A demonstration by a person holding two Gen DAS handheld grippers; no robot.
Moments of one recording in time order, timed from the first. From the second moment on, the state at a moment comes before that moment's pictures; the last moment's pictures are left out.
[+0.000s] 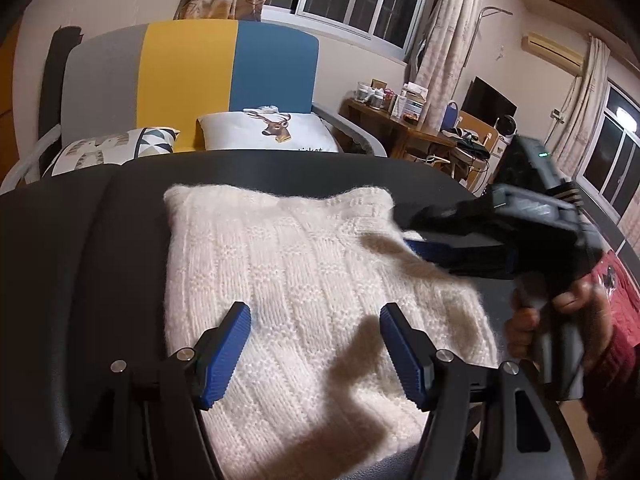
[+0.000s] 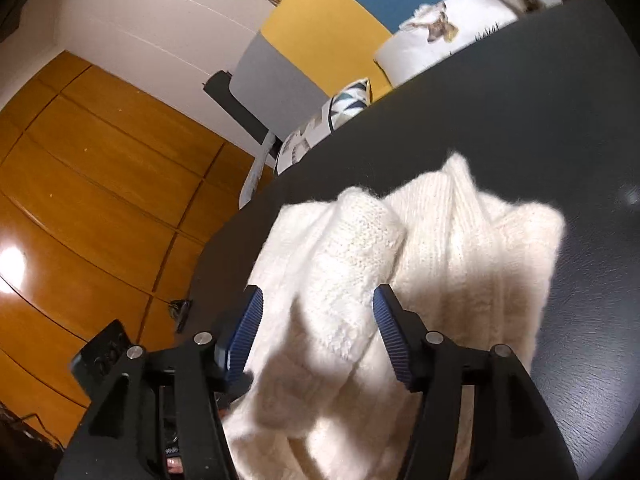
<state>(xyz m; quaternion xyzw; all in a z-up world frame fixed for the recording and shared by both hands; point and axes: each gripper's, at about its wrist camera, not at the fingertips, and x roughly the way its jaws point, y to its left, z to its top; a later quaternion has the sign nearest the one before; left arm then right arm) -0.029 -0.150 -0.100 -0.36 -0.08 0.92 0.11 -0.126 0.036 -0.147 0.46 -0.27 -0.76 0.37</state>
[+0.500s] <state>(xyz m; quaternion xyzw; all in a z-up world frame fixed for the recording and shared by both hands) -0.036 -0.133 -0.081 -0.37 -0.06 0.91 0.19 -0.097 0.039 -0.047 0.34 -0.10 -0.87 0.33</state>
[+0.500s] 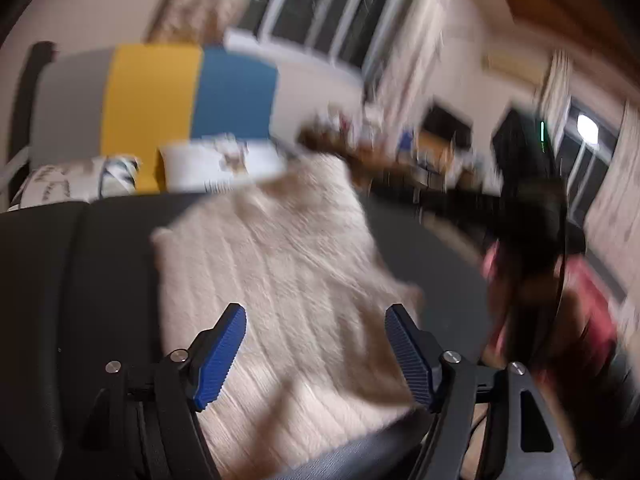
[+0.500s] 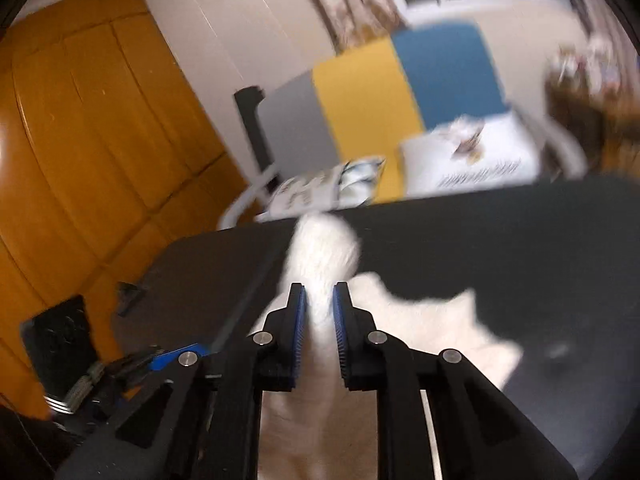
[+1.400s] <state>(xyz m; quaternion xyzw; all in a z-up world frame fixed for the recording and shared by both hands) -0.031 -0.156 -0.116 -0.39 -0.12 0.90 0.17 -0.132 0.032 -0.176 0.47 -0.33 -0.72 0.40</state>
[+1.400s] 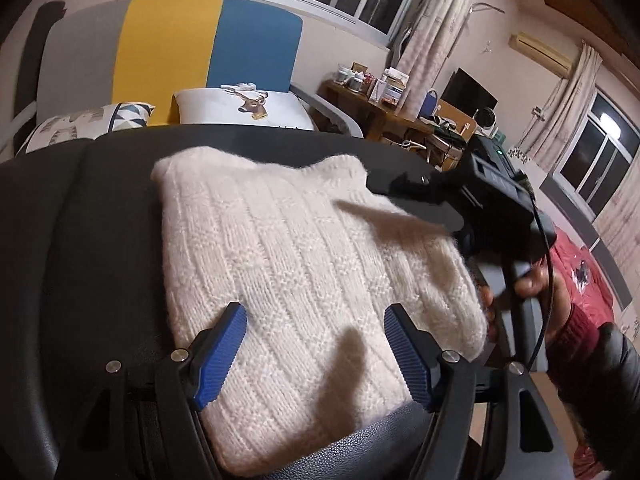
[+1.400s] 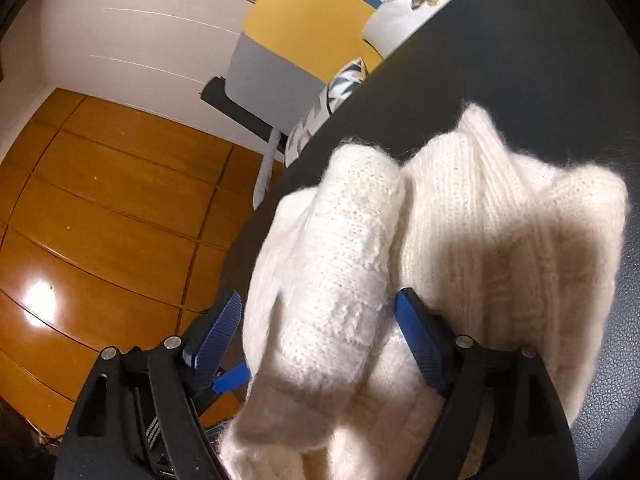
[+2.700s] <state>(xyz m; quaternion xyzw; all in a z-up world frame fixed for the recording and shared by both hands) -0.012 -0.188 -0.114 -0.37 -0.21 0.88 0.21 -0.082 0.042 -0.056 0.33 -0.13 -0.85 0.39</state>
